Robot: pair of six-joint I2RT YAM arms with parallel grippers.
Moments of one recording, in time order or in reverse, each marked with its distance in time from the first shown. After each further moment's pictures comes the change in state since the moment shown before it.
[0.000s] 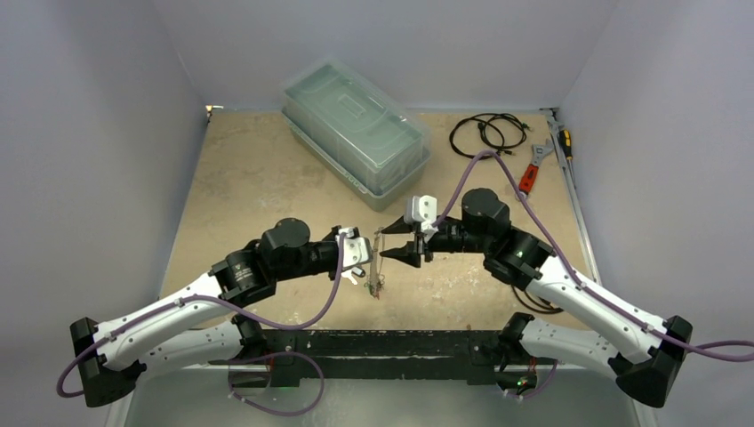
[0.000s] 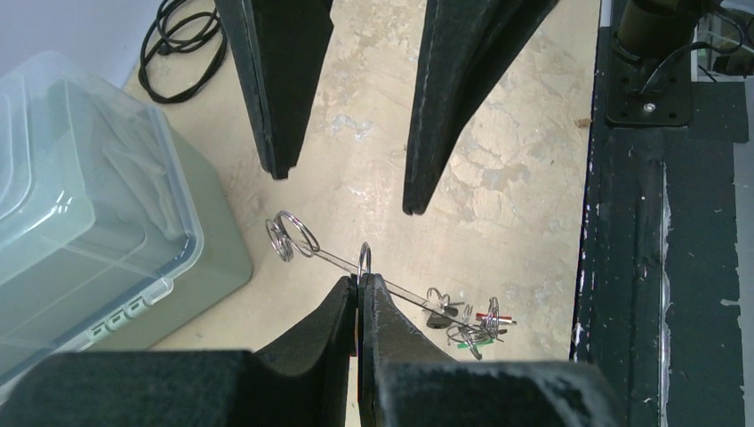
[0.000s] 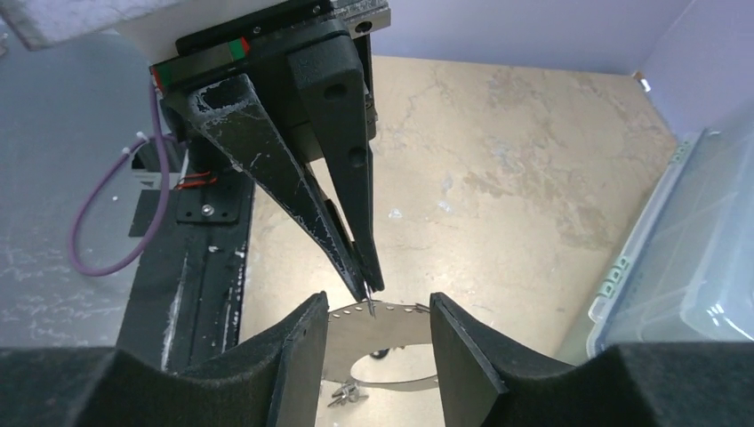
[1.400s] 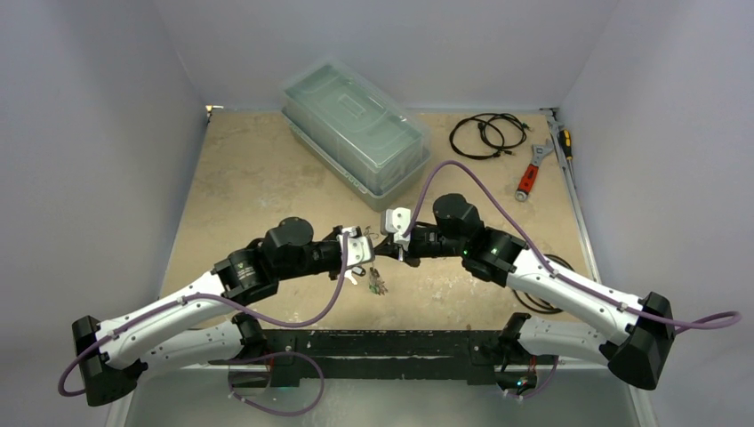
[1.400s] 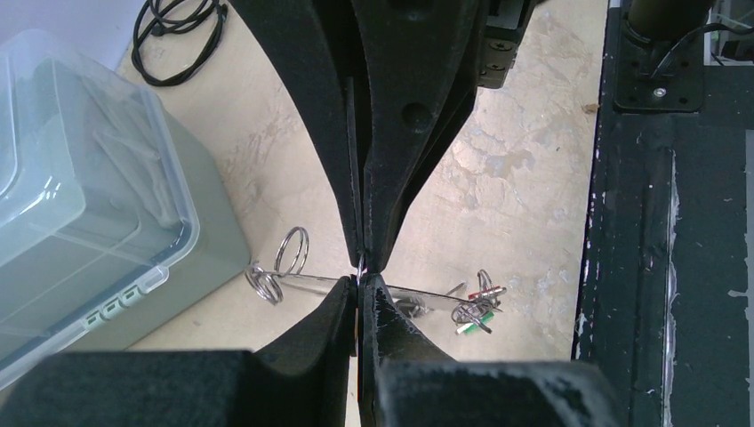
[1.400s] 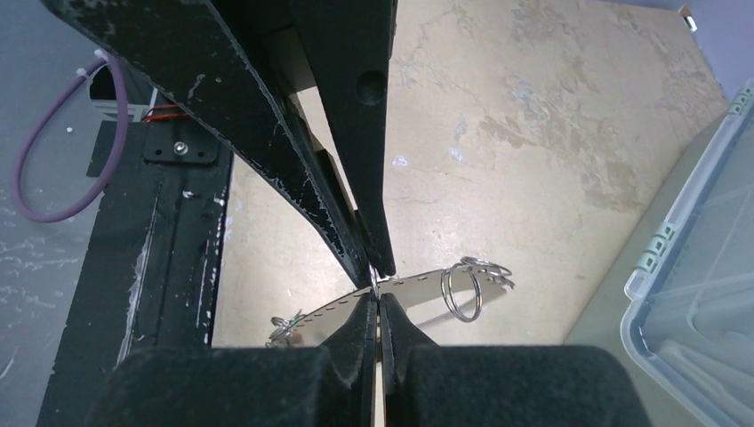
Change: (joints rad) left arm 0.003 0.019 0.002 -0.022 -0.010 0.000; right arm 0.053 0.107 -0.050 0.013 0.082 -0.103
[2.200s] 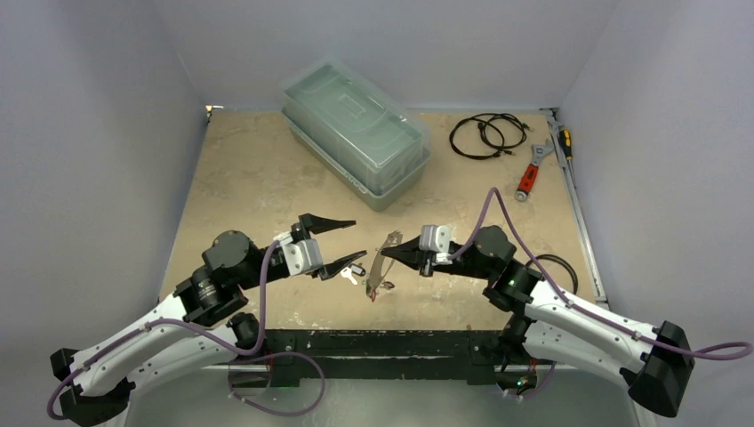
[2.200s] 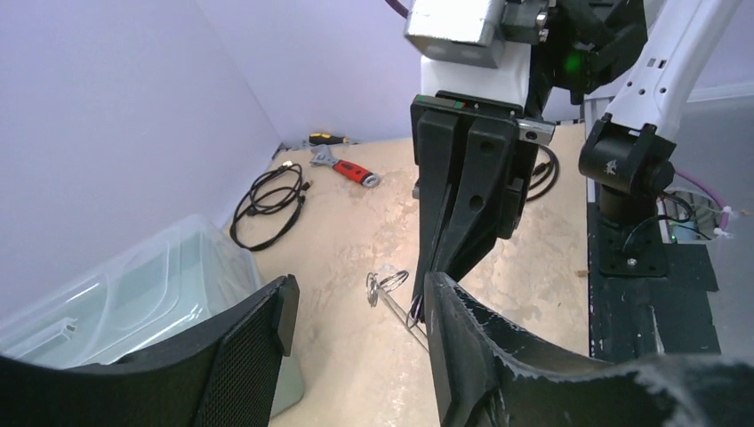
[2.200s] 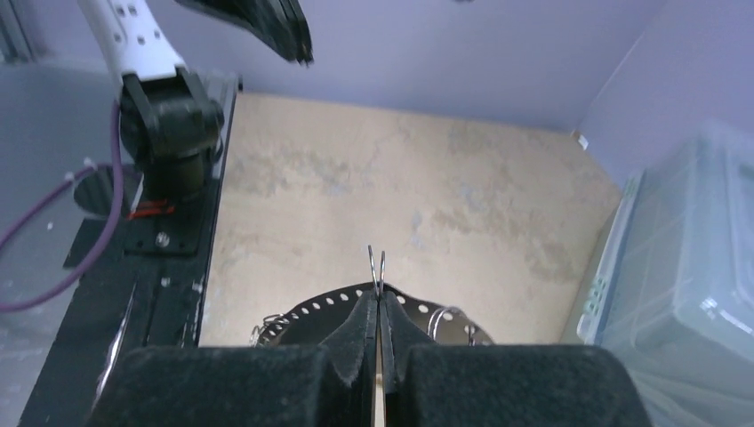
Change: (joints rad) left arm 0.018 -0.233 -0.026 0.221 0.073 -0.054; right arm 0.000 -0.235 -0.310 0.422 0.018 0.122
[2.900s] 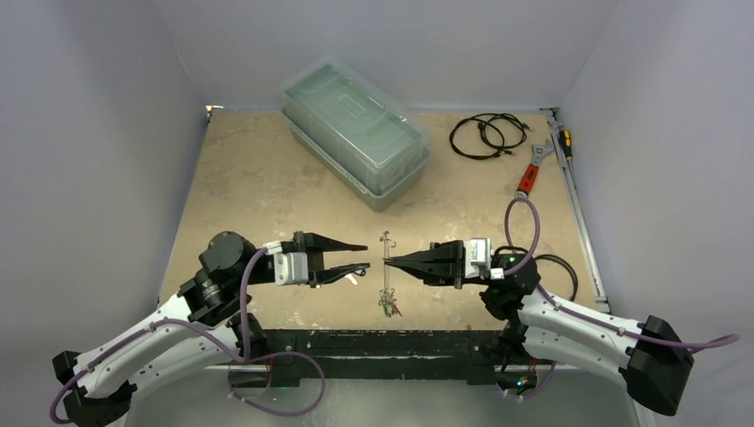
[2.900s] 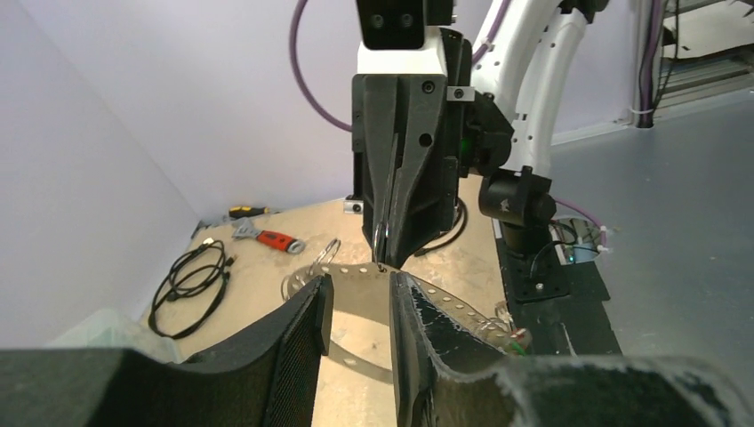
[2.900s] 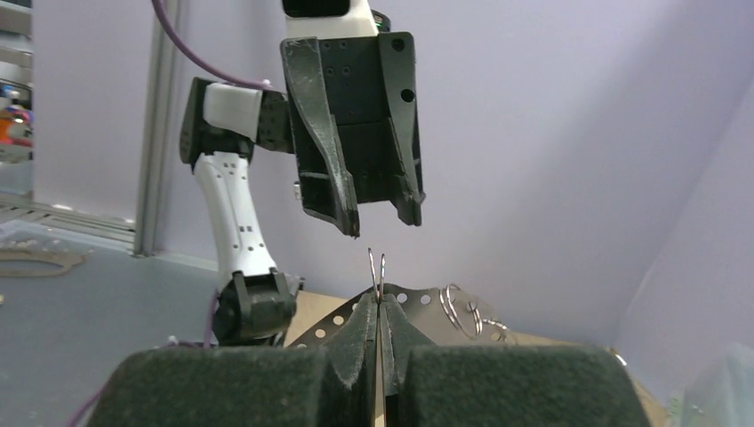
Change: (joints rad) left arm 0.039 -0.005 -0.036 0.145 0.287 -0.090; right arm 0.000 -0.011 -0.216 0.849 -0.143 0.345
